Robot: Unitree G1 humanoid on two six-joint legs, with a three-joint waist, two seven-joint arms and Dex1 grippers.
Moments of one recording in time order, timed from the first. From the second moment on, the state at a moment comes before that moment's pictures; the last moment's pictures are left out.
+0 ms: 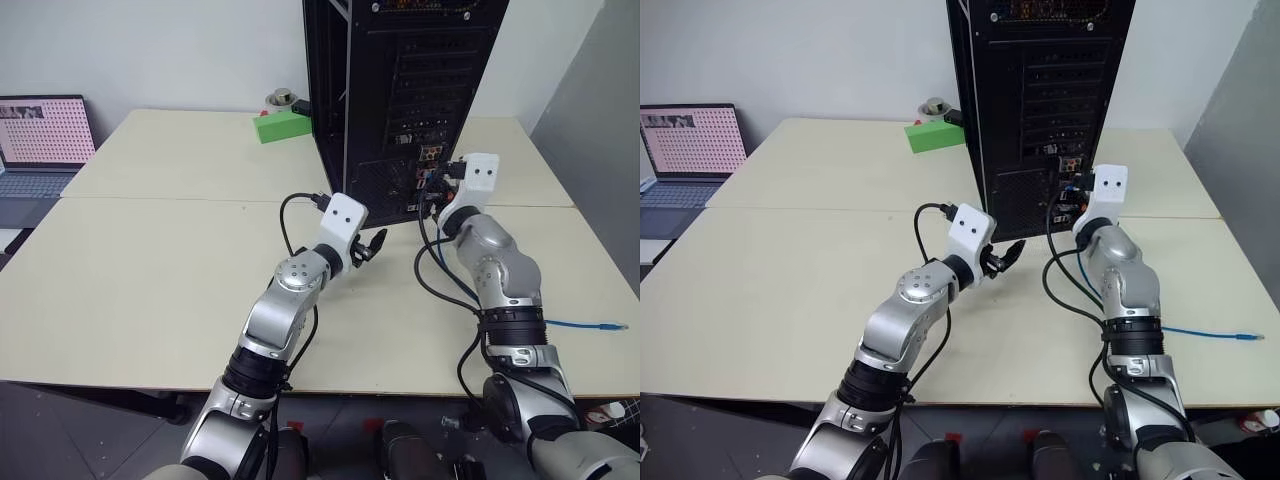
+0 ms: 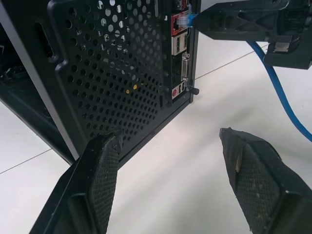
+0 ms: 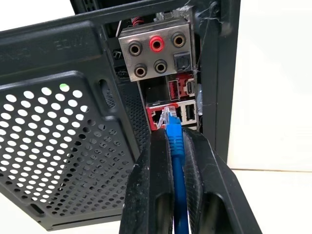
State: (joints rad) left arm -0.58 0.08 -0.23 -0.08 -0.06 0.58 -0.29; right arm -0.76 -0.19 -0.16 0.22 0.27 0.49 0.09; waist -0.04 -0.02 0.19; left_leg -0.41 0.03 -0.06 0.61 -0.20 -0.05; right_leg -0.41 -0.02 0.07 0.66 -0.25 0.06
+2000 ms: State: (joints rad) left arm -0.56 0.08 -0.23 -0.07 -0.03 0.58 -0.30; right arm -0.77 -0.17 -0.10 0.26 0.18 0.45 0.12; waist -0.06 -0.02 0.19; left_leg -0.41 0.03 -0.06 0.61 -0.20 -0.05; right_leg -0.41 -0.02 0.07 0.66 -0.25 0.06
